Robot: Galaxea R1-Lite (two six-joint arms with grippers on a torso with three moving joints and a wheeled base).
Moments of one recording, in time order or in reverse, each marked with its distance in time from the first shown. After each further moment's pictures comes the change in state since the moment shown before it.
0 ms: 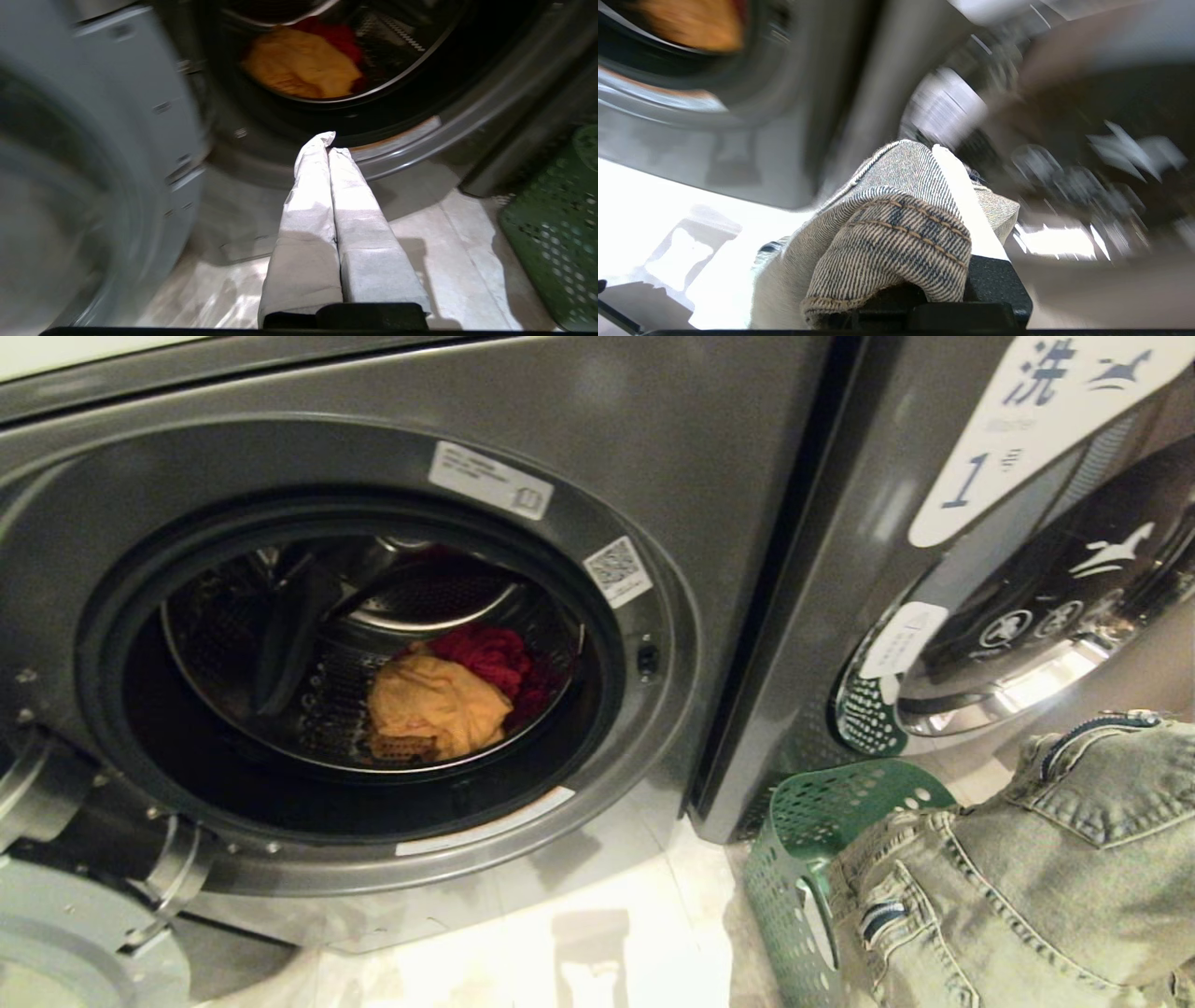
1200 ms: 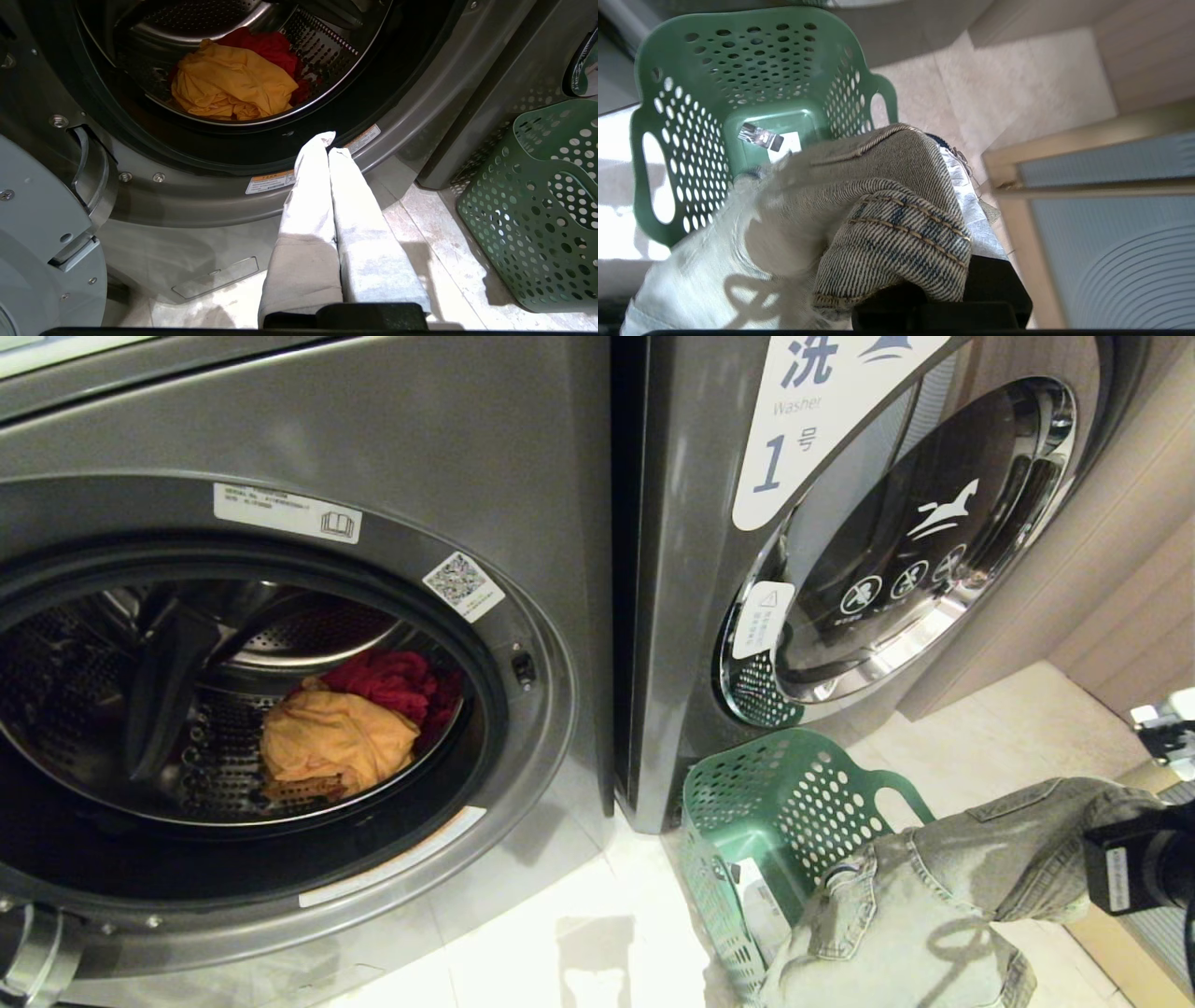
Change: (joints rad) left arm 0.000 0.000 0.000 0.000 0.000 0.000; right arm -0.412 0.419 0.082 -0.082 -0.083 0.359
